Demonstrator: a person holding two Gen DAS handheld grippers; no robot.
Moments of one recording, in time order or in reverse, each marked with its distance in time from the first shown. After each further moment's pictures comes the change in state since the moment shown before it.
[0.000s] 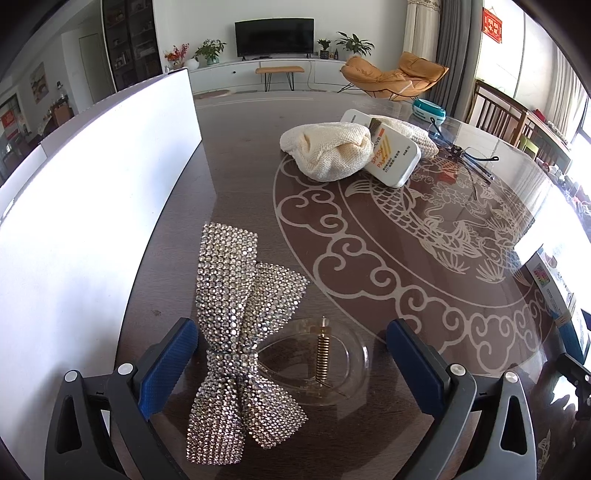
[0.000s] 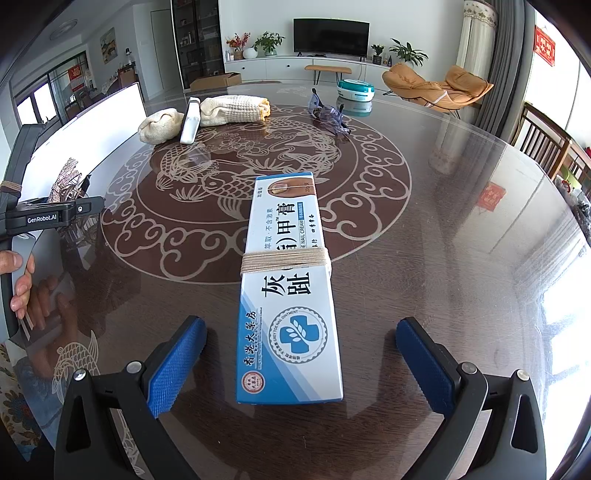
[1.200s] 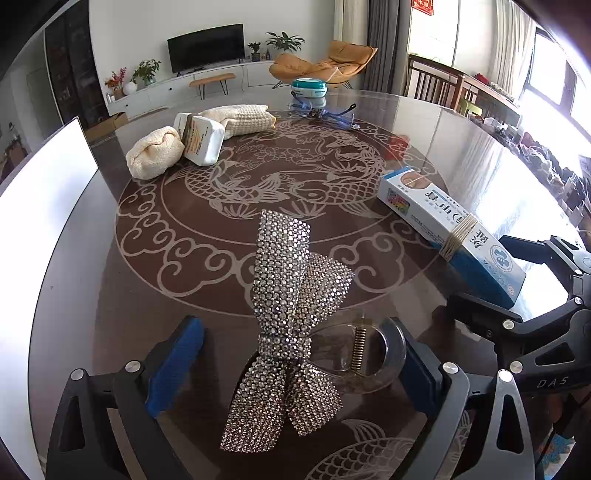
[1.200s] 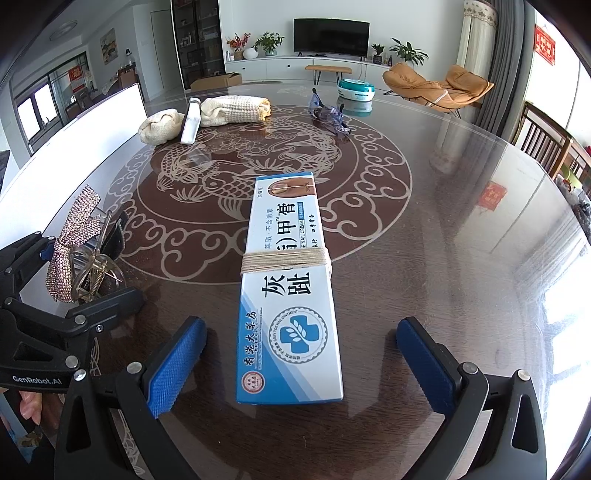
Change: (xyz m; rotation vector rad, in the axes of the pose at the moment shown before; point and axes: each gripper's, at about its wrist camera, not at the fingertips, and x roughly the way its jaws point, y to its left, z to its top) left arm -0.031 -0.128 -0.039 0.152 0.005 -0.116; right arm 0.001 0.001 0.000 0.002 -0.001 0.005
